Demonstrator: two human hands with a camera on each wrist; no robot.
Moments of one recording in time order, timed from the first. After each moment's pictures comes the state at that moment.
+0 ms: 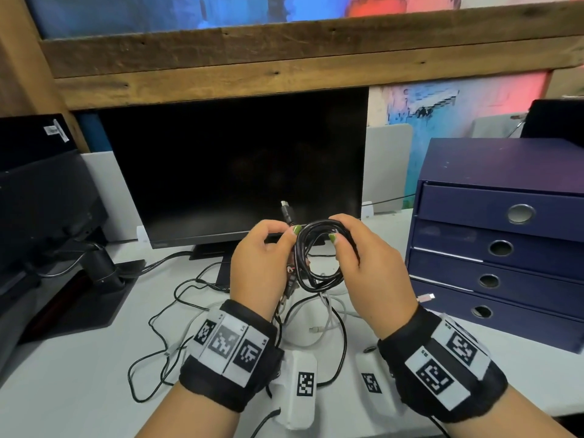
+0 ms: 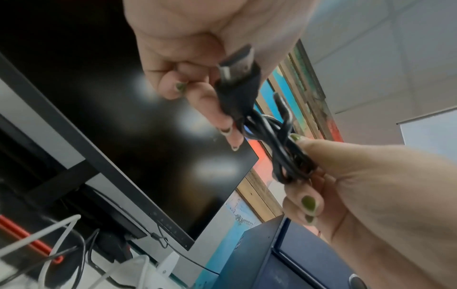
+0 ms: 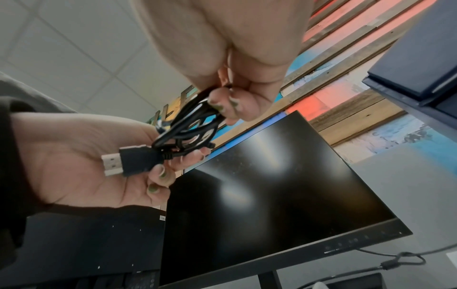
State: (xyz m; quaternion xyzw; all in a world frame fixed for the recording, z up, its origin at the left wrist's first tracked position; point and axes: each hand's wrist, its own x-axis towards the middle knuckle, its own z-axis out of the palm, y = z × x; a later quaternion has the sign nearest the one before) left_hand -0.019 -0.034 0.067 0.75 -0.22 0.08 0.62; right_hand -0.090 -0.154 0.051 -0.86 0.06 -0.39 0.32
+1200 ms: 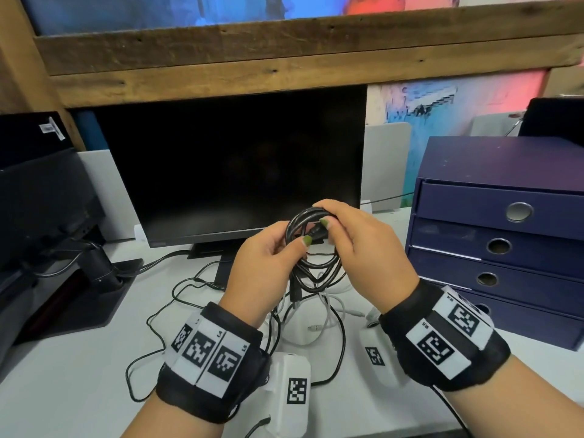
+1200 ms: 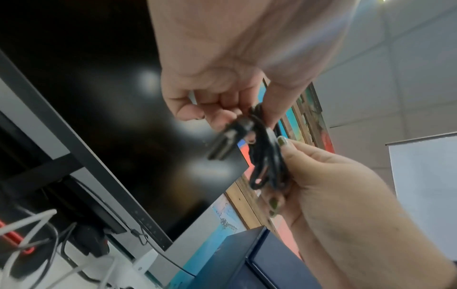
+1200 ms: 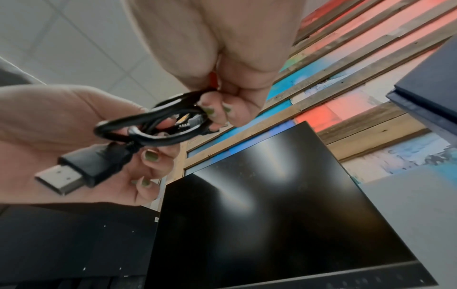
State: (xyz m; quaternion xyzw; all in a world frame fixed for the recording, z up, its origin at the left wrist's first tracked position) left_hand -0.028 -0.023 0.074 0.72 -0.35 0.00 0.61; right_hand -0.084 -0.162 0.075 -0.88 -0.03 -0.39 0.25
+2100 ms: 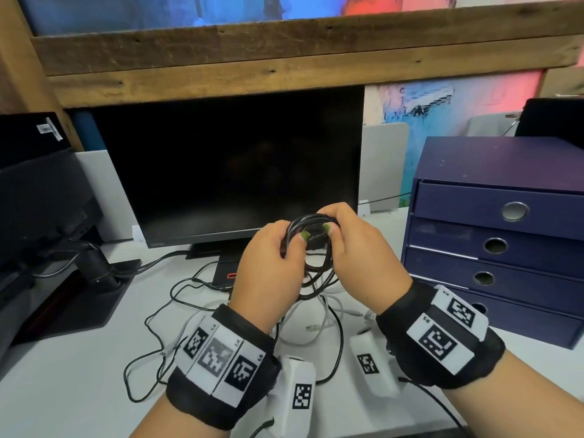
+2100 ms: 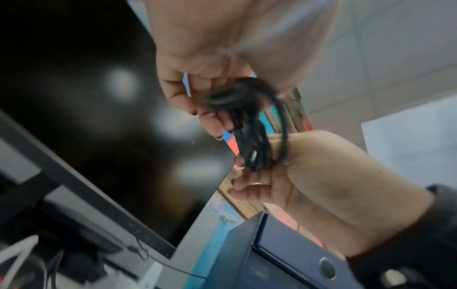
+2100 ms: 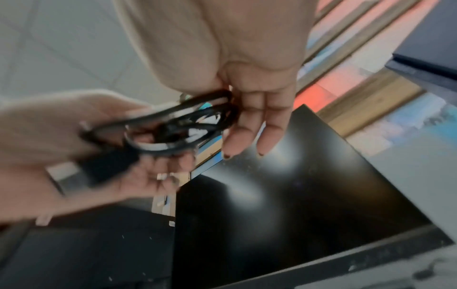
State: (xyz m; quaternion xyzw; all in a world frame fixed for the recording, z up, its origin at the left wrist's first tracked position) left_hand -0.031 -0.032 0.070 0.80 -0.33 0.12 0.49; right_hand -0.083 -0.159 0.071 -0.89 0.02 -0.33 0.31
